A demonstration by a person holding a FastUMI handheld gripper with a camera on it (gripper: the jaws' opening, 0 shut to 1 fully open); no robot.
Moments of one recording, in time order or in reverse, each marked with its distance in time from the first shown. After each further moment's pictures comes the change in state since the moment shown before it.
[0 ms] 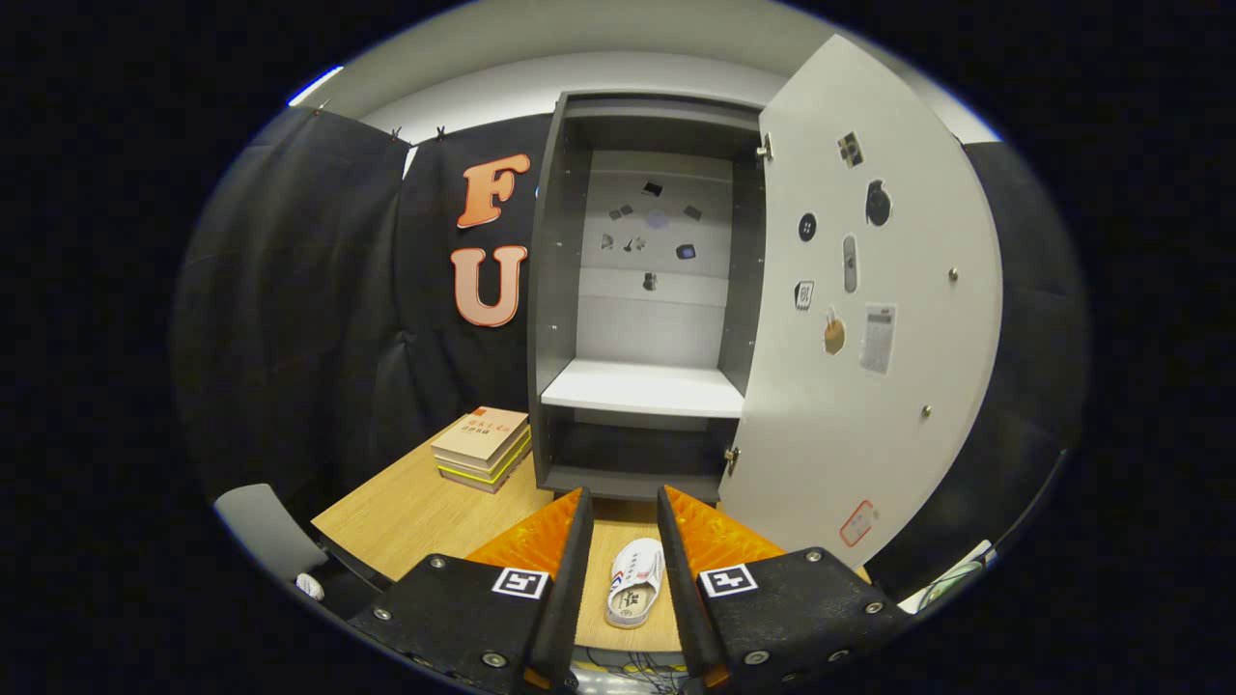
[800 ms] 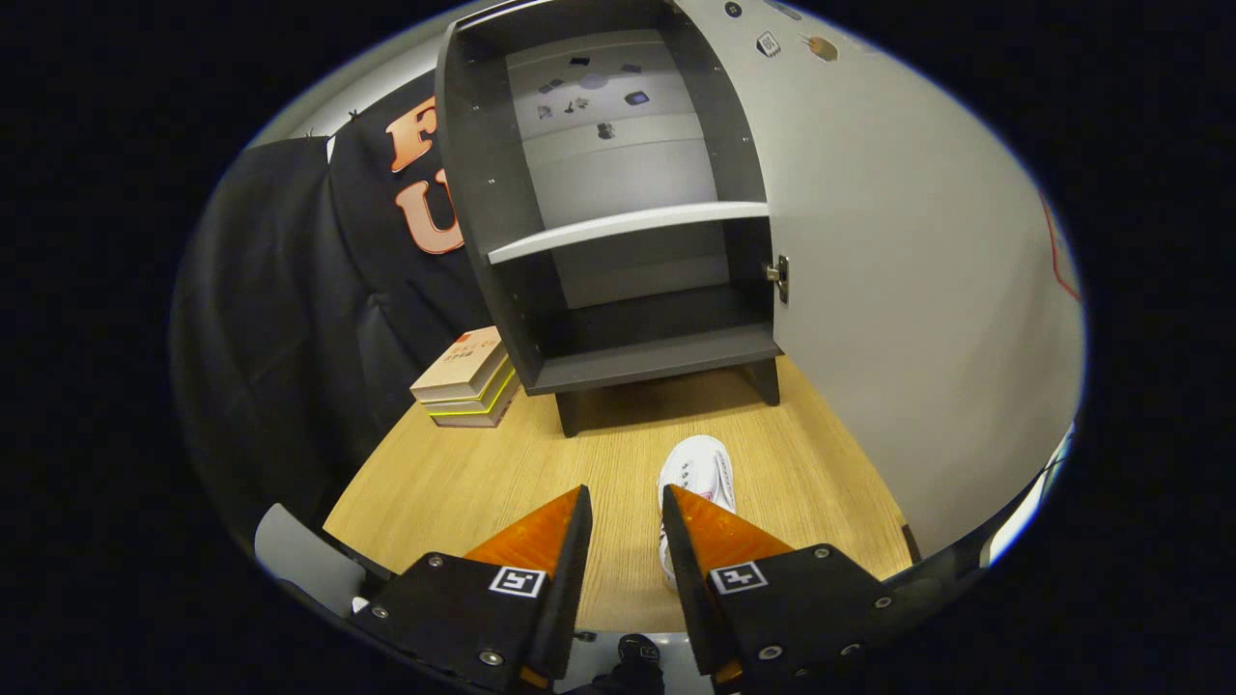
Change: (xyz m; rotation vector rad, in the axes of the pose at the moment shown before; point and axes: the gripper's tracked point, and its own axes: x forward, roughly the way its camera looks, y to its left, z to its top) arm 0.124 0.012 -0.181 0.254 0.283 0.036
